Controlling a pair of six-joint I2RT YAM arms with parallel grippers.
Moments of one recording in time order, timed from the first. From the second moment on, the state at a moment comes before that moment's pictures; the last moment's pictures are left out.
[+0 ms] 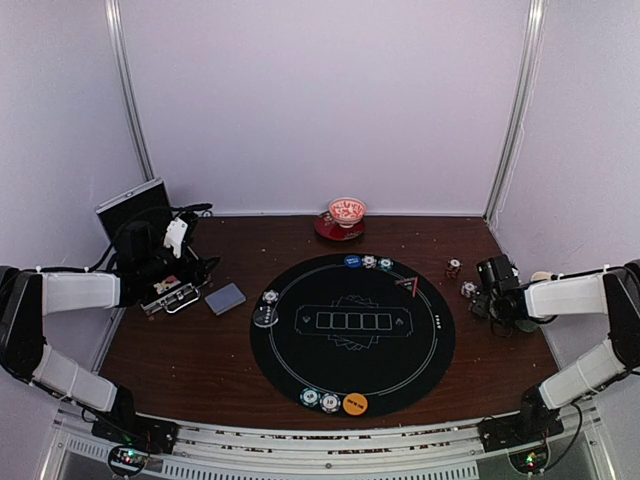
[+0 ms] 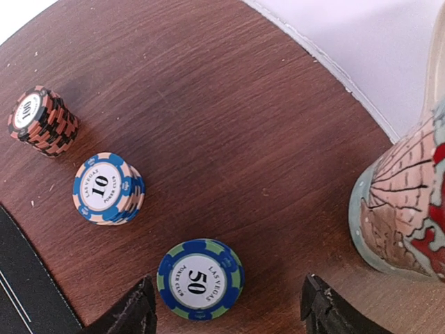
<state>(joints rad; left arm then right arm) -0.14 1.36 0.62 0.39 0.38 0.29 0.24 1.38 0.53 -0.12 0.51 0.70</state>
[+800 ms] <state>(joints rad) -0.14 1.36 0.62 0.39 0.38 0.29 0.24 1.46 0.54 -0.09 0.48 0.68</state>
